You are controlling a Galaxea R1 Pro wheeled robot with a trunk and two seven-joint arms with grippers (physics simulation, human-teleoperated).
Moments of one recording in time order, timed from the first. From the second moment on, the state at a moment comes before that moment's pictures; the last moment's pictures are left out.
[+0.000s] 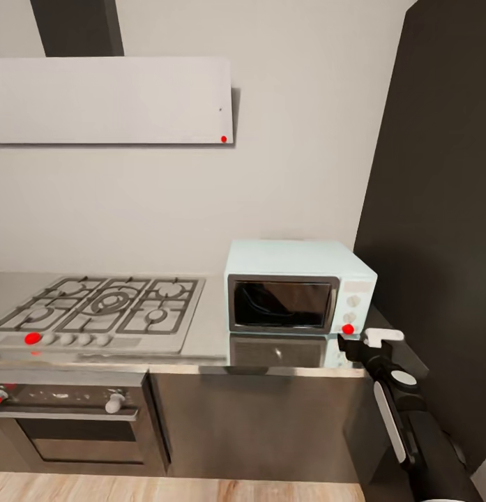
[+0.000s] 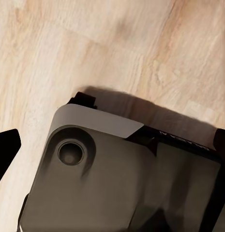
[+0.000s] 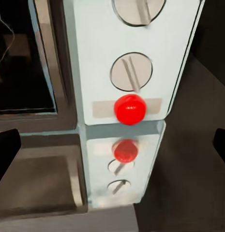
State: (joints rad) left arm -0.24 -0.04 -0.19 0.00 0.55 -0.02 0.08; right arm -0.39 -0.06 -0.14 -1.36 0.02 0.43 0.00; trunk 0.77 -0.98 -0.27
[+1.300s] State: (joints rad) left arm -0.24 -0.04 -0.19 0.00 0.55 -0.02 0.08; right arm -0.39 -0.07 -0.17 -1.33 0.03 0.44 0.11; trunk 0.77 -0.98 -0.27
